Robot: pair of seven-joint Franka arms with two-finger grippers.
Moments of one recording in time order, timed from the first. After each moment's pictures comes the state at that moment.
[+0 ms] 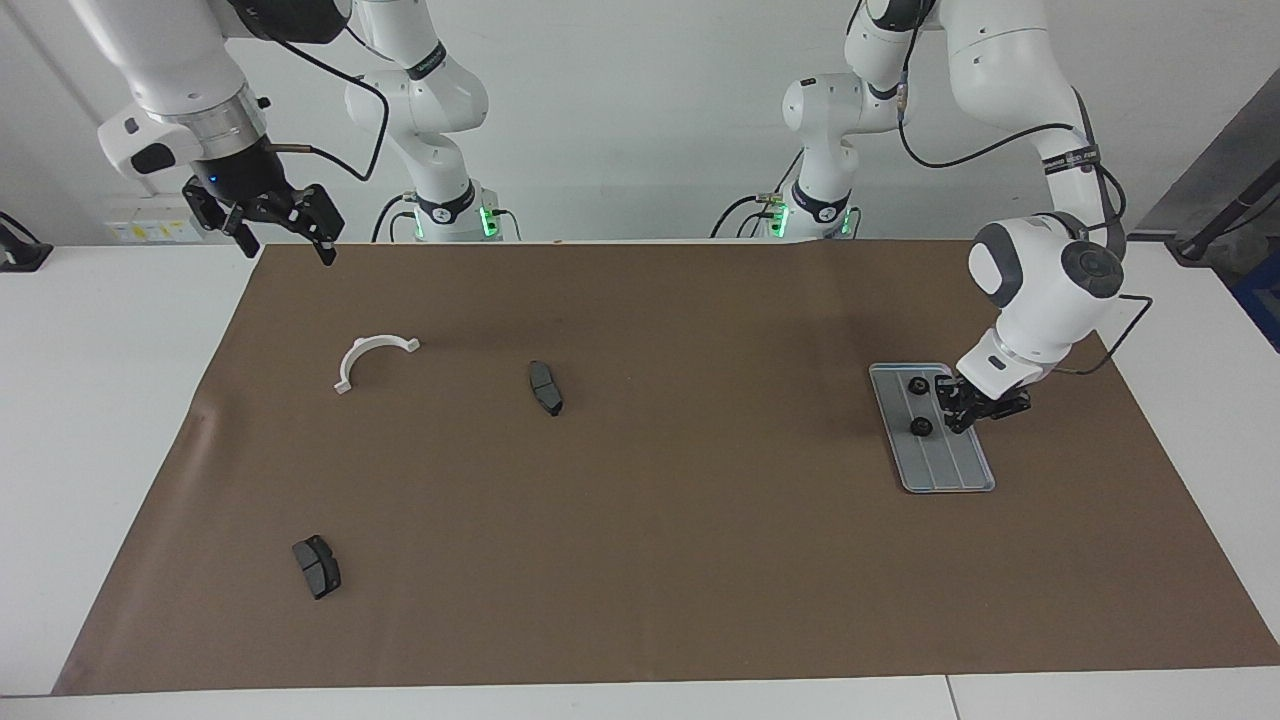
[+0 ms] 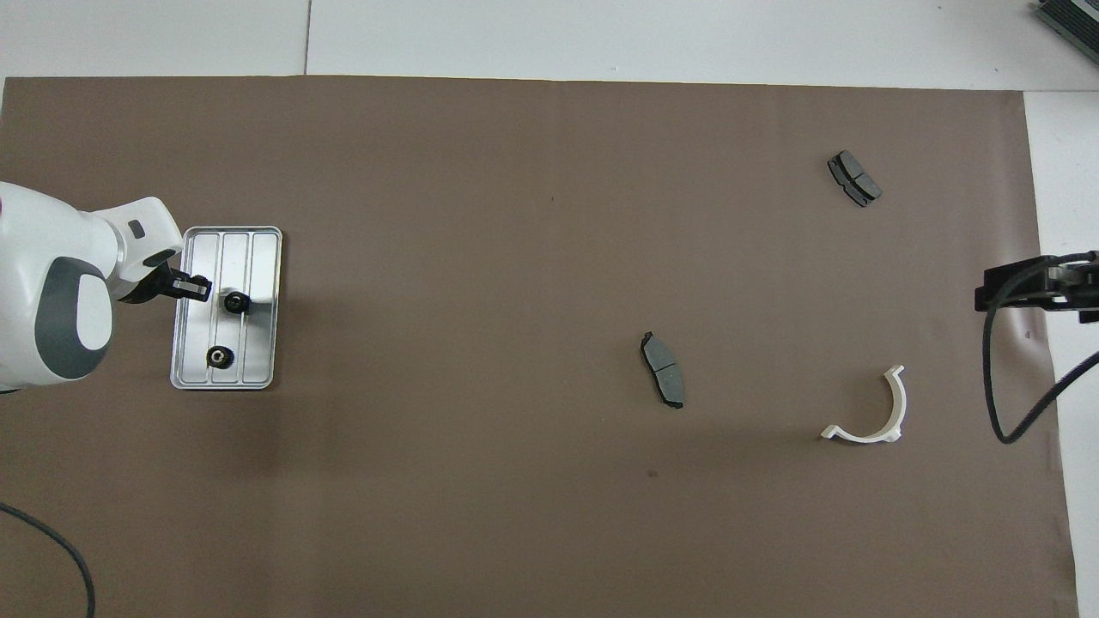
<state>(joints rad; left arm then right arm) 0.01 0.25 0.05 -2.03 -0.02 2.32 0.38 0.02 -0.09 -0.05 -1.66 -0.03 1.57 0.10</state>
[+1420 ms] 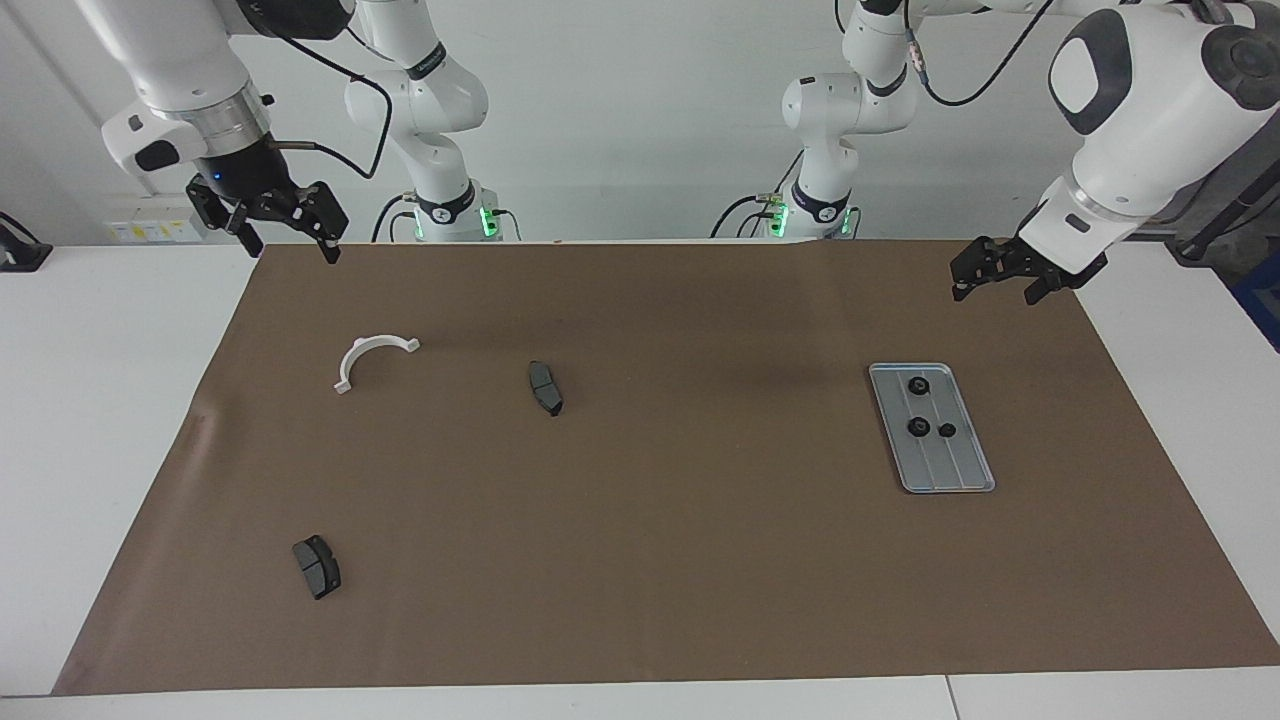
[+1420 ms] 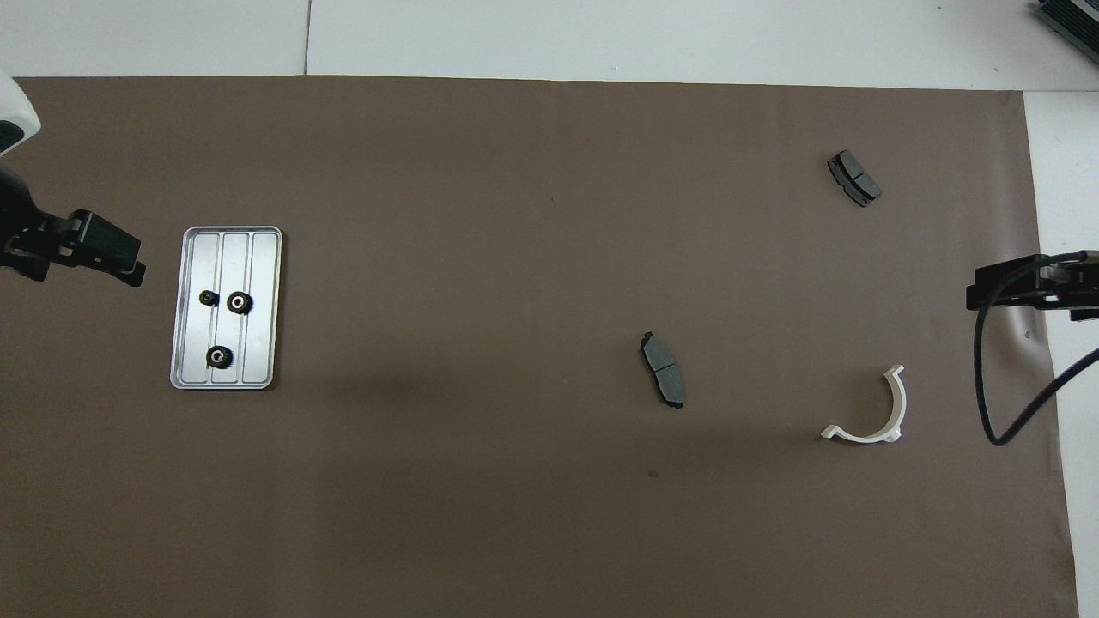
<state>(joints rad) -0.06 0.18 0.02 -1.32 -0.02 1.31 0.09 0.03 -0.09 -0.05 -1.65 -0.02 1.57 0.11</state>
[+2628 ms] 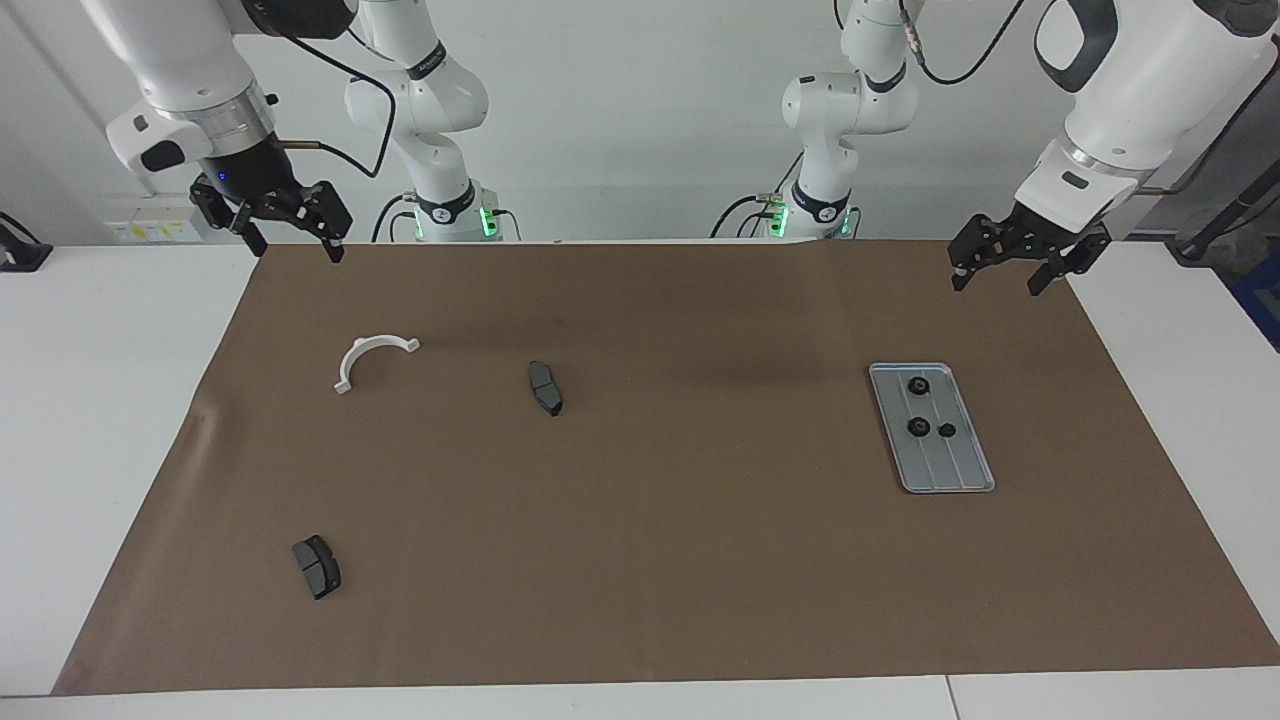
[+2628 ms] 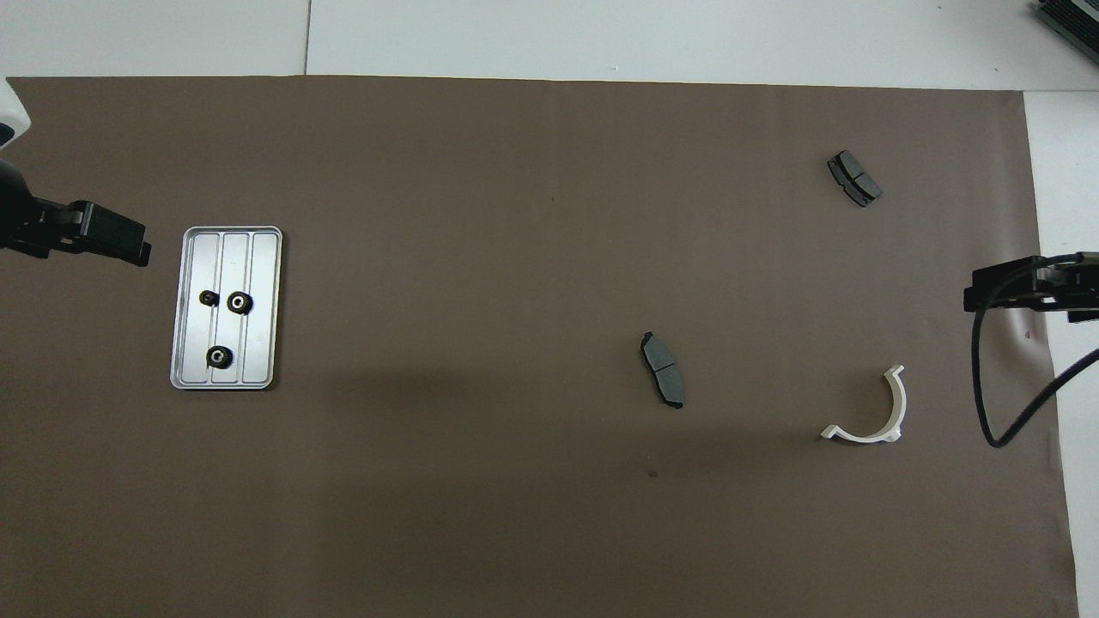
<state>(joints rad) -0.08 0.10 0.02 -1.43 -0.02 1.50 0.08 0.03 -0.09 -0.05 -1.65 -0.02 1.56 0.11</state>
